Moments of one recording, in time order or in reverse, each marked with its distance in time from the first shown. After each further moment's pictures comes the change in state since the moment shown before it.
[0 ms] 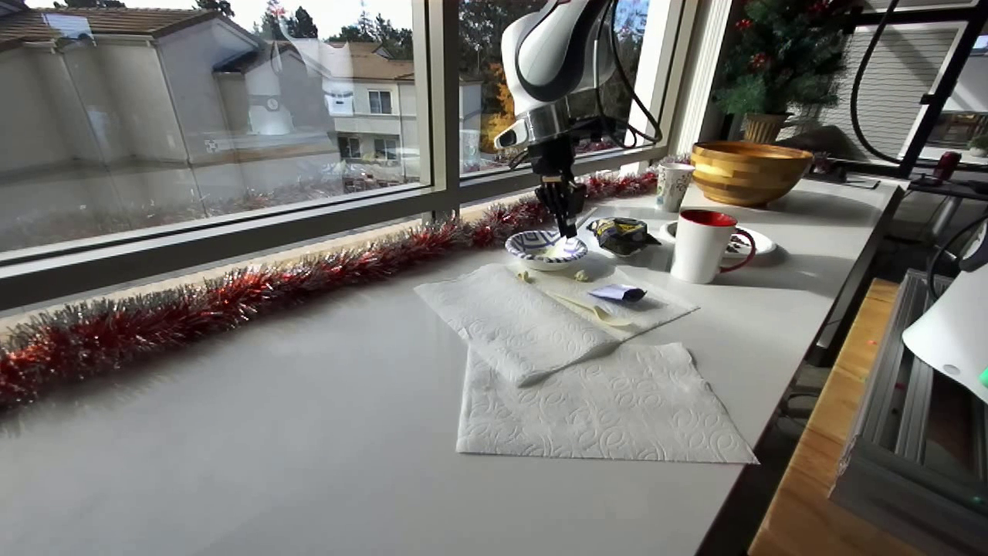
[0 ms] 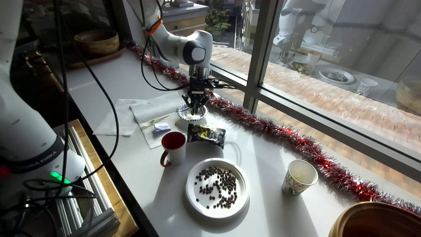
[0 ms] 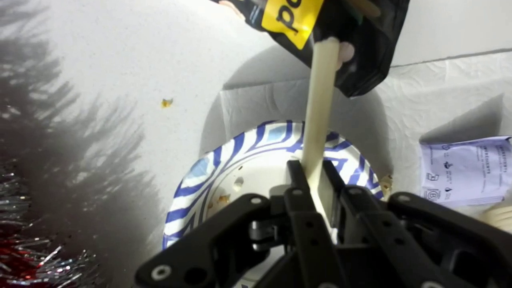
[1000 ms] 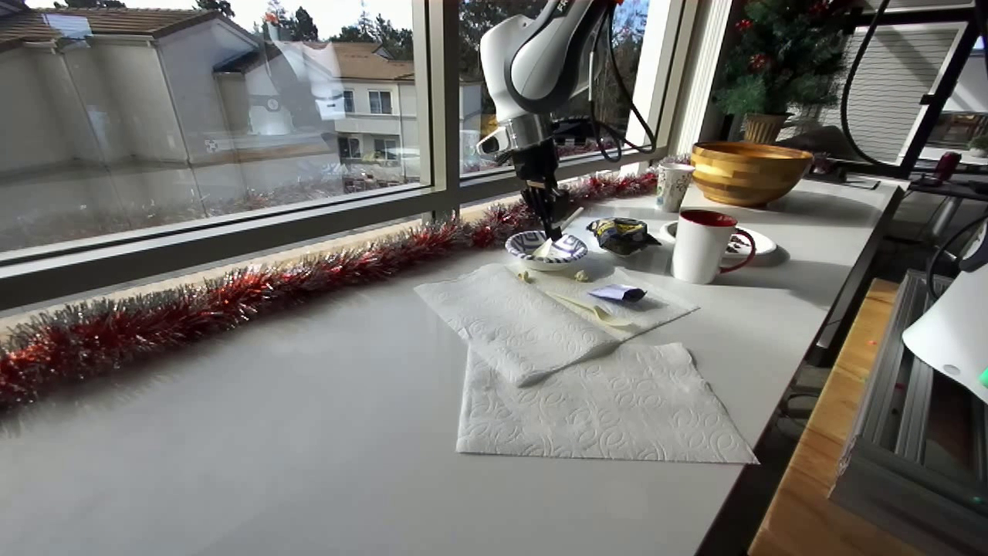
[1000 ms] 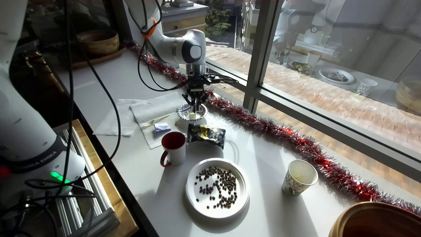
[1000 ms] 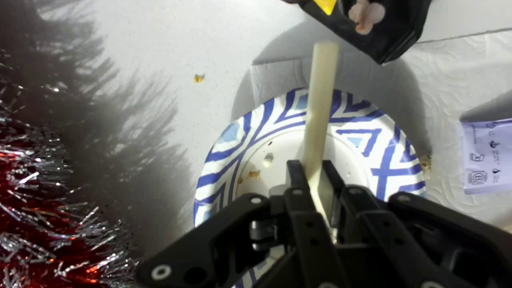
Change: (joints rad) arm 0.051 0.034 0.003 0.033 -0.125 0.037 0.174
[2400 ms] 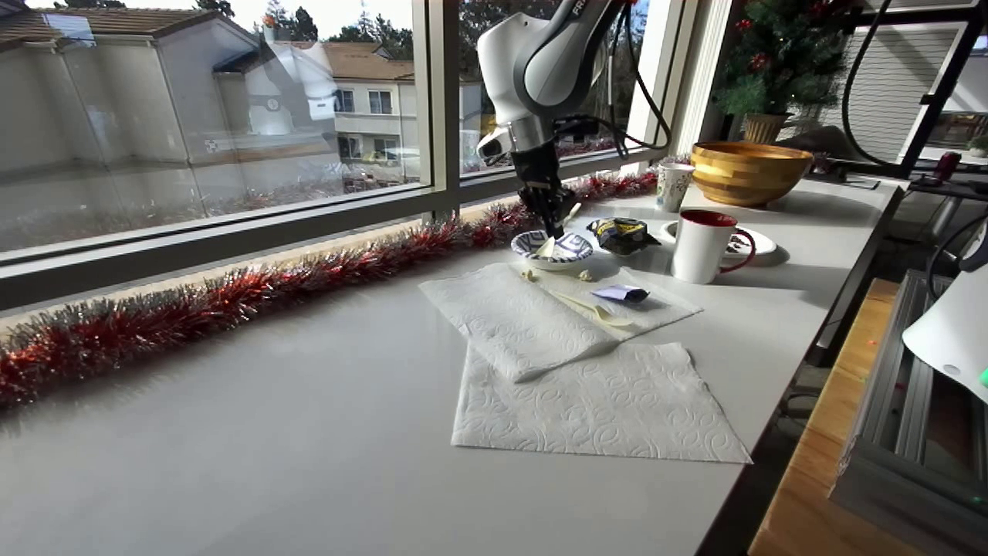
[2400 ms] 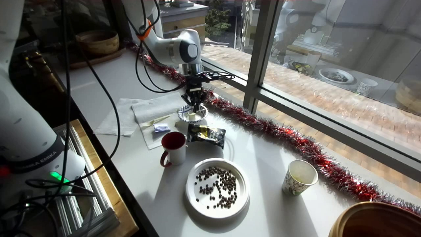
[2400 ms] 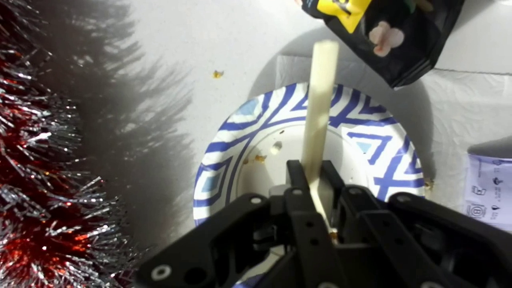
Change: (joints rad) arm 0.003 -0.023 0.014 -0.045 -0.132 0.035 -0.044
